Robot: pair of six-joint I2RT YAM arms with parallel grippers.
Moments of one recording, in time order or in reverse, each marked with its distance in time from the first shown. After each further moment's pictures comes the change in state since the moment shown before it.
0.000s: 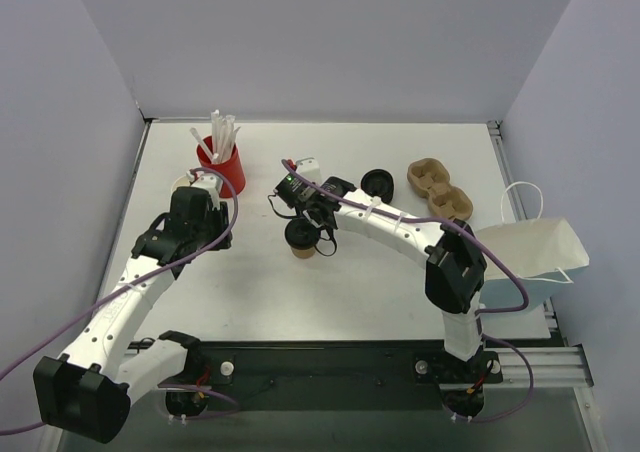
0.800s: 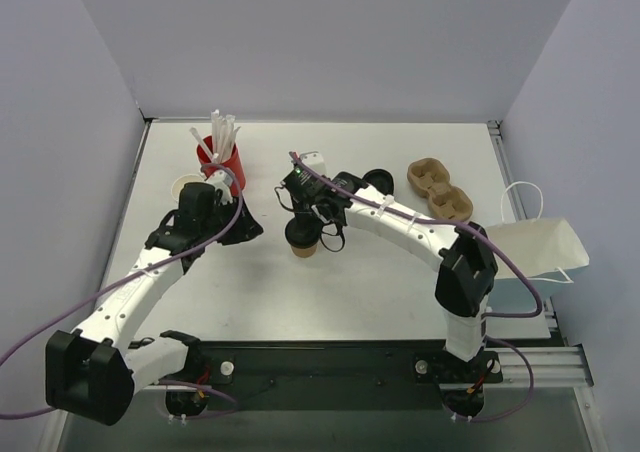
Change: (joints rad) left arm 0.000 0.085 -0.062 0.238 0.311 -0.214; right arm -0.021 -0.053 -0.009 0.011 -0.057 -0.011
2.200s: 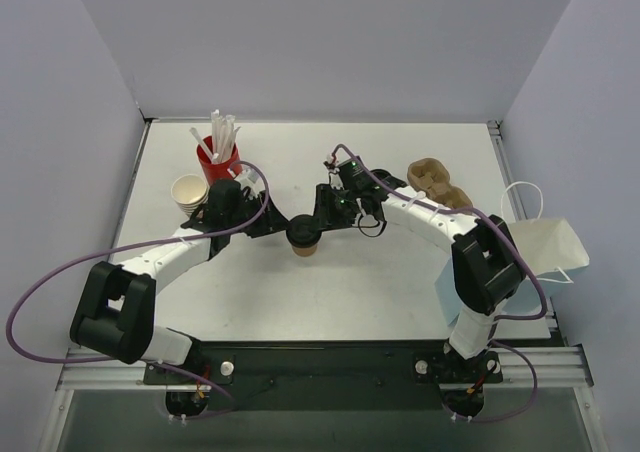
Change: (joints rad) left arm -0.060 0.326 -0.038 0.423 0.158 -0.126; right arm -0.277 -0.100 -0.380 0.411 -0.672 -0.024
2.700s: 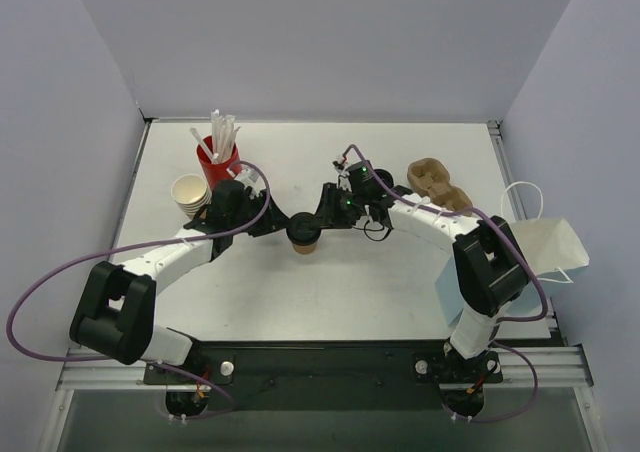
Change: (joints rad) left arm -0.029 0.002 0.000 0.013 -0.095 -0.029; right arm -0.035 -0.019 -0.122 0.199 -0.061 0.084
